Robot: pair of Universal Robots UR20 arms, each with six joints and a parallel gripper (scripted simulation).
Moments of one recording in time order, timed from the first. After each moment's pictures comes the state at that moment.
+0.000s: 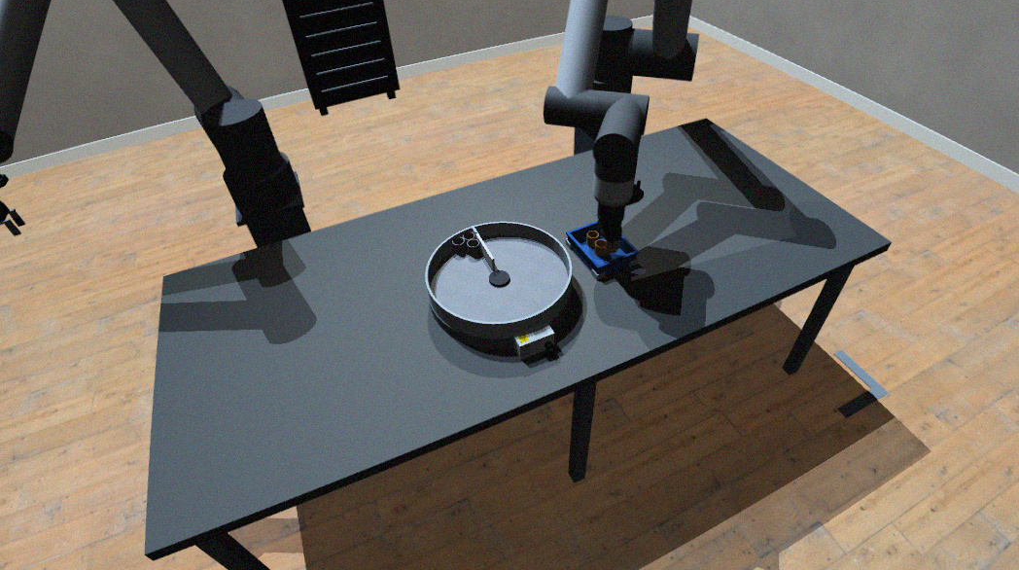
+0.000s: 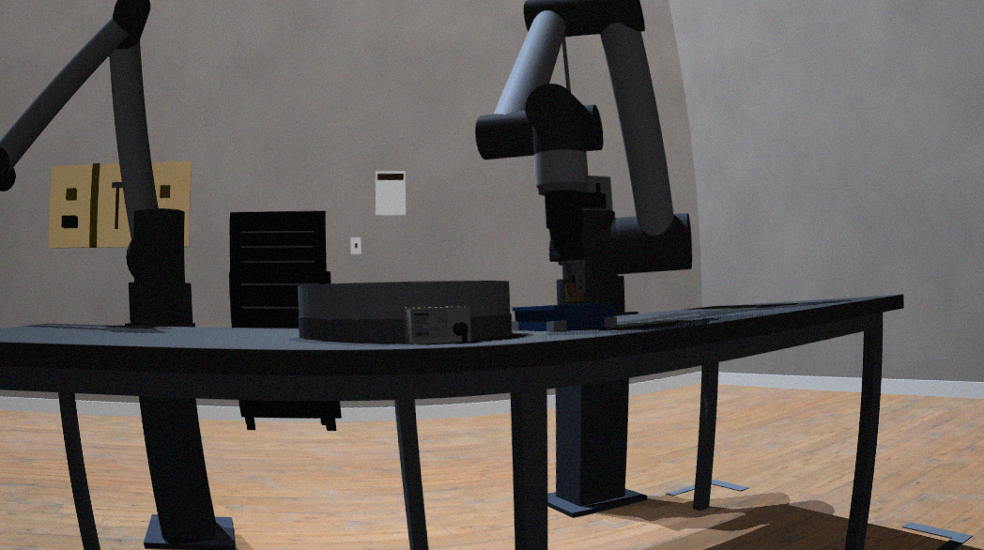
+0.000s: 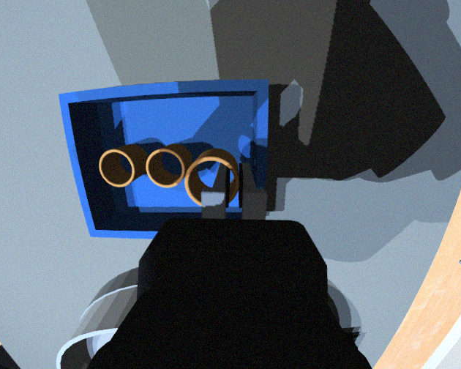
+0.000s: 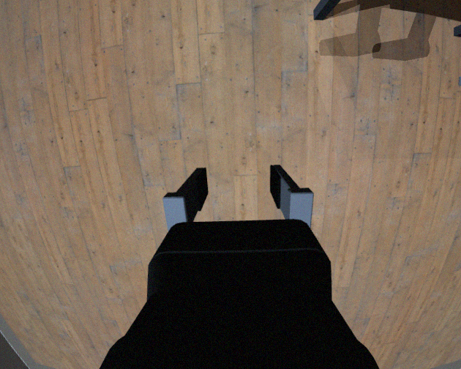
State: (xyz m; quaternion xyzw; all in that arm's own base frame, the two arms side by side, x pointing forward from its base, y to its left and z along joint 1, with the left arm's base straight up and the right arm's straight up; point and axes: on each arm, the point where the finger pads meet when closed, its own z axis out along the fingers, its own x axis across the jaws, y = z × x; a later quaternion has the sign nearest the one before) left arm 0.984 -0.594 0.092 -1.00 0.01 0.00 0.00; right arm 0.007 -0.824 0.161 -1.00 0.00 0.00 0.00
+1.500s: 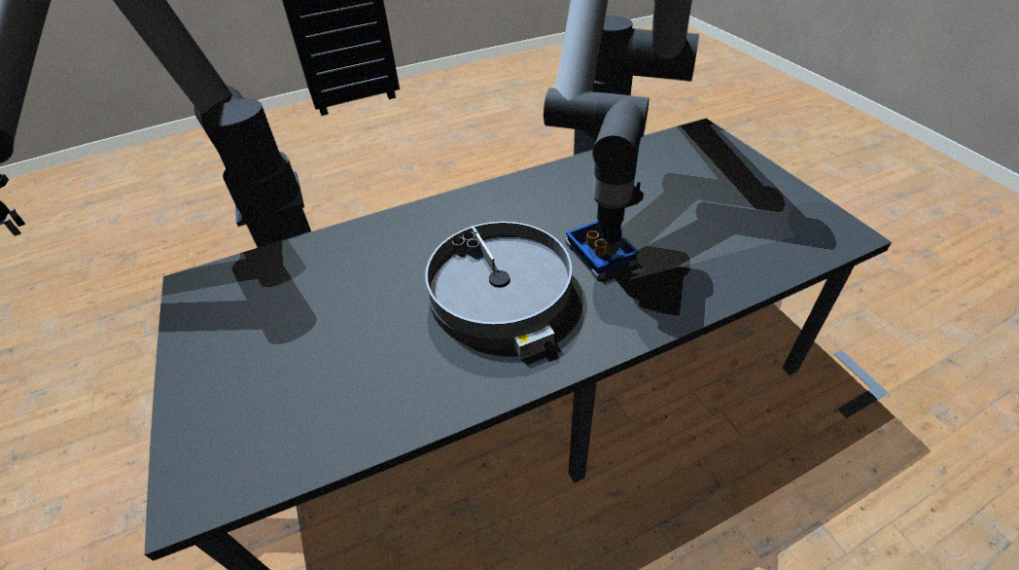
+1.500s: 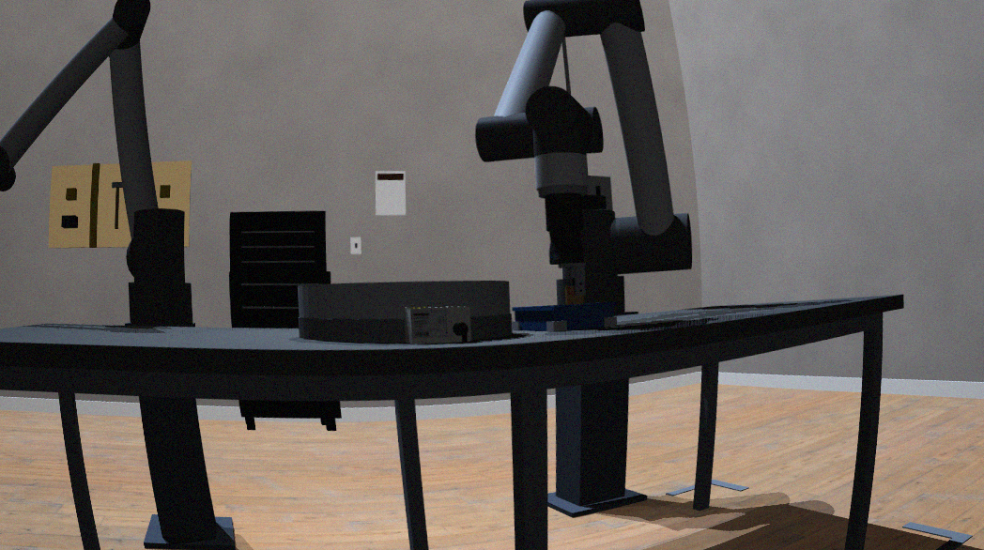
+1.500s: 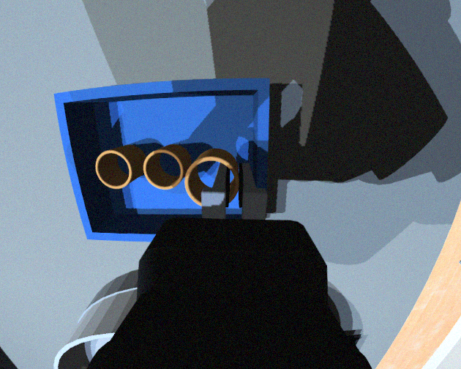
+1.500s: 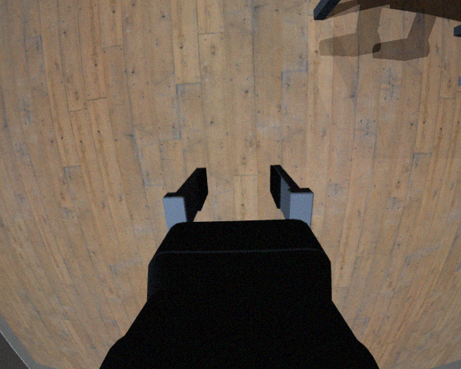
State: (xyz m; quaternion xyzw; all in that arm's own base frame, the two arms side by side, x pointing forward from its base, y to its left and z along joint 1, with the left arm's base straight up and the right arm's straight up) left arm 0.984 -0.594 0.086 -1.00 0.01 0.00 0.00; right arm 0.007 -0.824 0.161 -1.00 0.00 0.00 0.00
